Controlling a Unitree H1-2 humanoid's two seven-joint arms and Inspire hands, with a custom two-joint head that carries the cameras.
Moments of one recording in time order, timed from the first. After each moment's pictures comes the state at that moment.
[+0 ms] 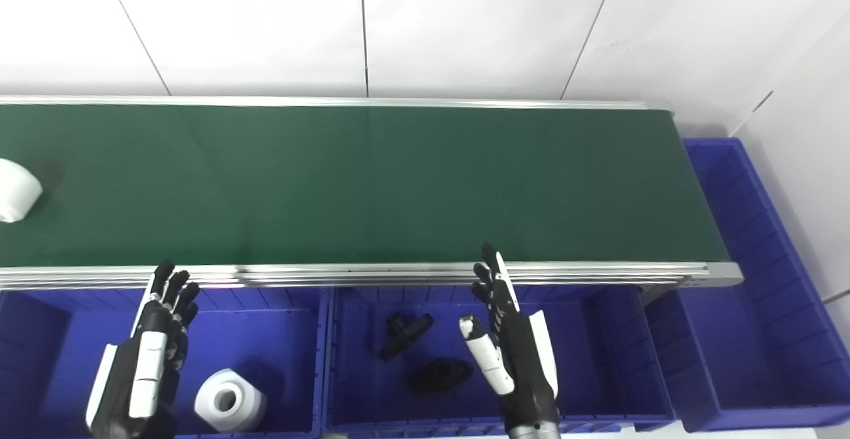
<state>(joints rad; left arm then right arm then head) 0.57 -0.01 -0.16 -0.47 -0.03 0.09 -0.05 0.63 0.03 0.16 -0.38 -0.17 -0.14 -0.05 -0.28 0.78</state>
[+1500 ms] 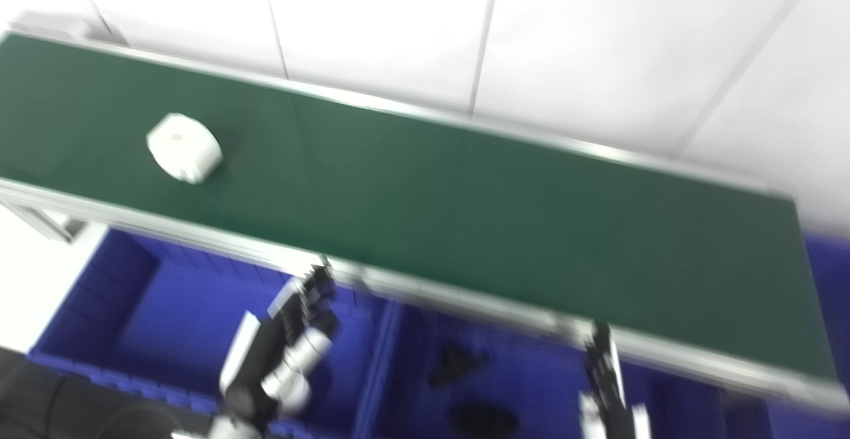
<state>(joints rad) 0.54 -0.09 -0.28 -0.26 0.23 -0.09 0.02 0.57 -0.09 0.05 -0.12 0.03 -0.31 0.00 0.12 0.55</state>
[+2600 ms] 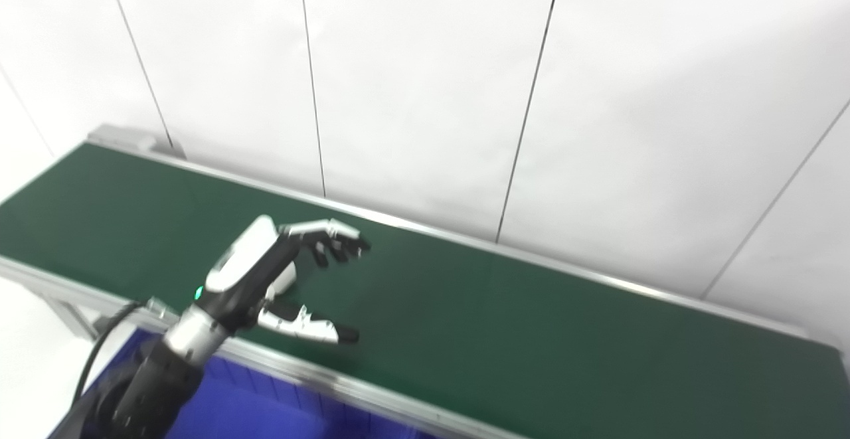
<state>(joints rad) -0.14 0.34 -0.18 -0.28 0.56 -0.13 -0.15 0.52 -0.09 0.01 0.00 0.04 -0.39 0.03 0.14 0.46</state>
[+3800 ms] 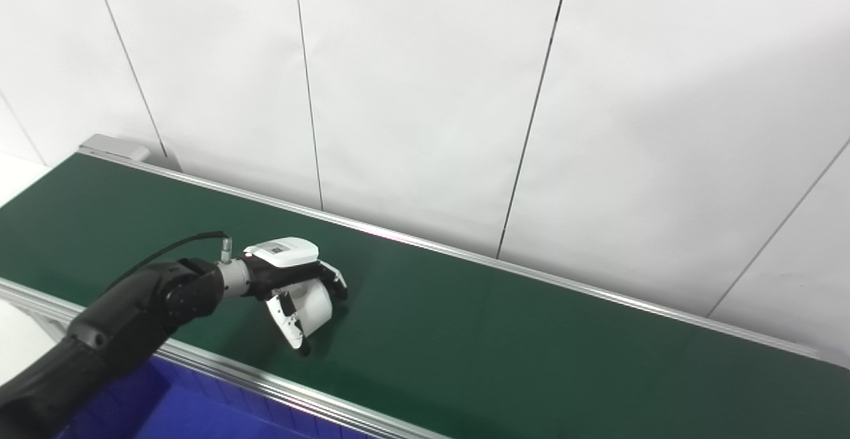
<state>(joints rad) -0.52 0.54 -0.40 0.42 0.64 -0.27 -0.52 0.55 -0.06 0.02 -0.10 0.02 -0.35 0.04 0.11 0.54</state>
